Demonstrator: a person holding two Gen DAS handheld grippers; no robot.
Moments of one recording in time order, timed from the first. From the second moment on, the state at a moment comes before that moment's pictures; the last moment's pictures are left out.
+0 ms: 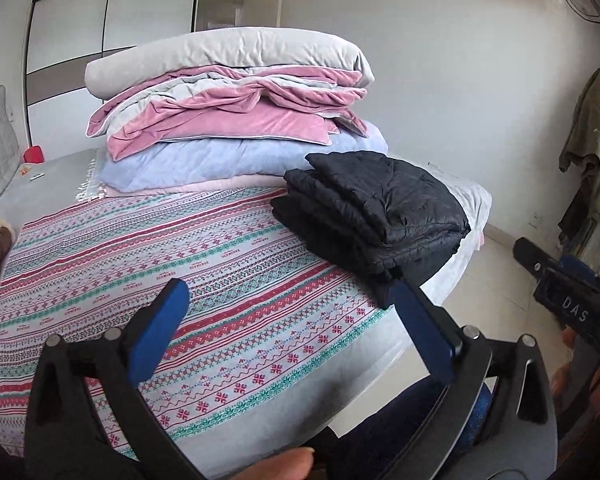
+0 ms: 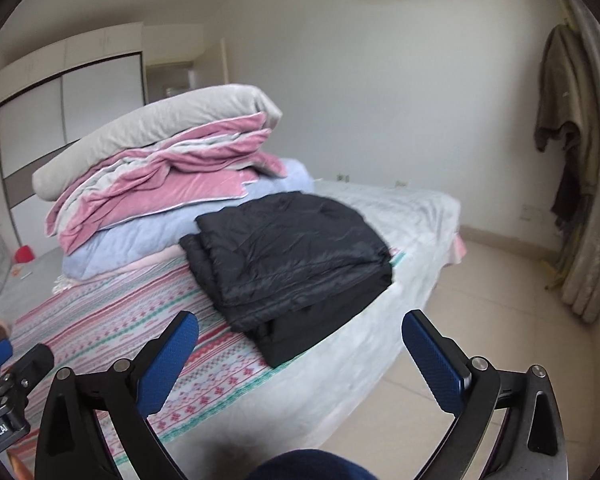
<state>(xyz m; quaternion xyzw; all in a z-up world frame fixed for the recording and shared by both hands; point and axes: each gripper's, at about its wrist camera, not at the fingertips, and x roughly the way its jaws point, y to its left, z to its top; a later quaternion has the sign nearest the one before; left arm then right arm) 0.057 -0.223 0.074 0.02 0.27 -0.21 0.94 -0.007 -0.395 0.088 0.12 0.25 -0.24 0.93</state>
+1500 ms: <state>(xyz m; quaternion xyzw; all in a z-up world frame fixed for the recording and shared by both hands) 0.045 -0.242 0.065 0.03 0.28 -0.24 0.93 -0.012 -0.389 0.082 0.06 0.28 -0.28 0.92</state>
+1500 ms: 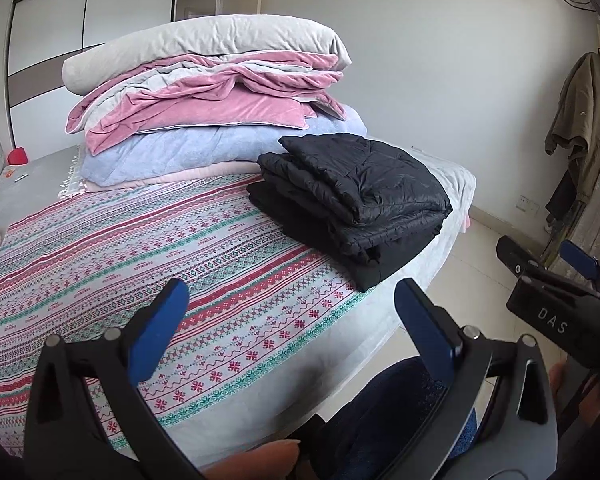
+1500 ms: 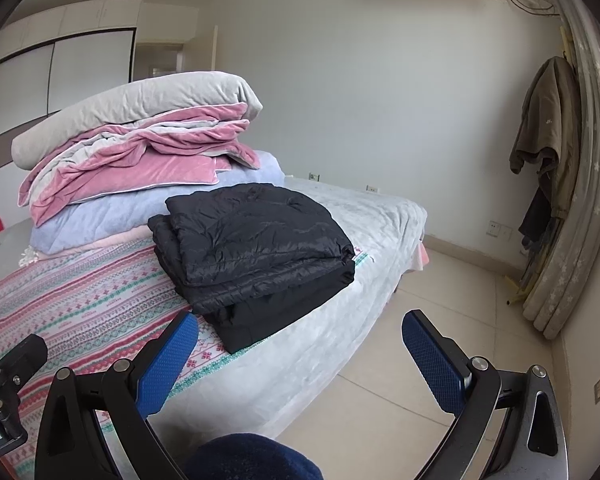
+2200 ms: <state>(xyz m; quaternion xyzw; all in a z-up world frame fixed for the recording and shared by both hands) 0.041 -0.249 0.064 0.03 0.29 -0.25 0.92 -0.012 -0.392 0.081 0.06 0.28 -0.29 0.91</state>
